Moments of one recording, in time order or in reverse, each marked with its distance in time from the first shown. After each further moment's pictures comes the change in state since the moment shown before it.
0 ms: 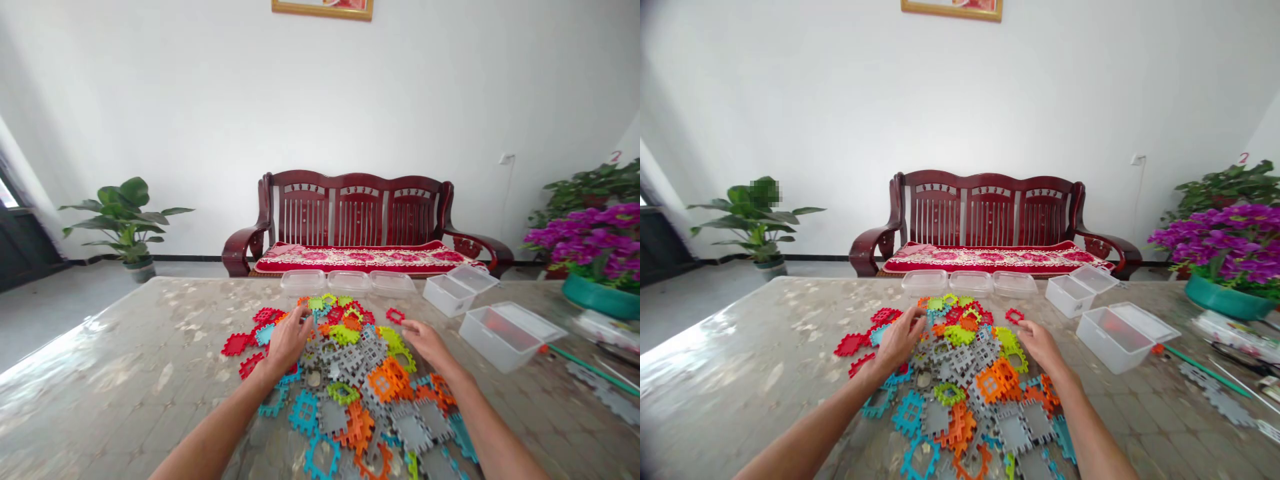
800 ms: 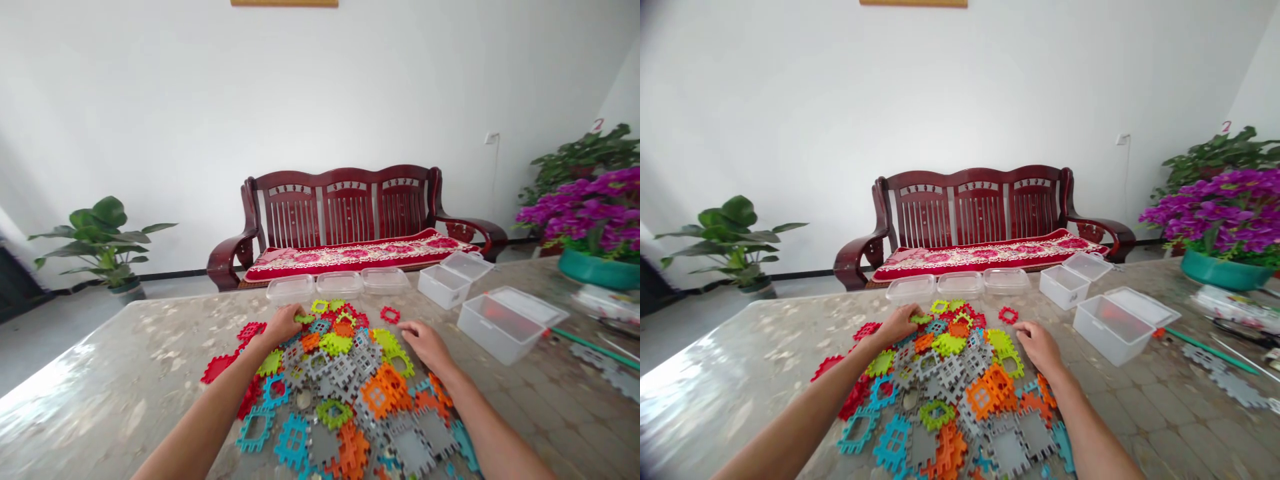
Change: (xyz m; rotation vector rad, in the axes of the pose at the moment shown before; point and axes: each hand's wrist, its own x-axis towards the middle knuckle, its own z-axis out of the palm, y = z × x) left_hand 0.082 -0.026 0.021 0.097 -0.378 0.040; right_hand -0.005 0.015 0.001 -0.084 0.073 -0.029
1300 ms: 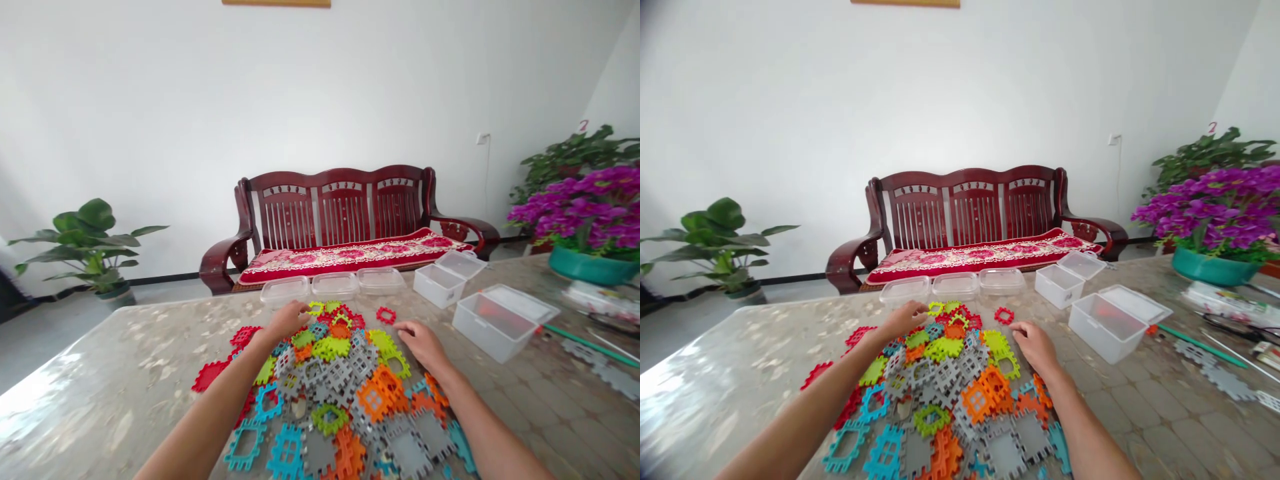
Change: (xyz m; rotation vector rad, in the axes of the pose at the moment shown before) left_hand 0.023 0.015 -0.002 -0.021 -0.077 0.078; right_hand -0.001 -0.006 -0.003 -0.020 0.017 0.004
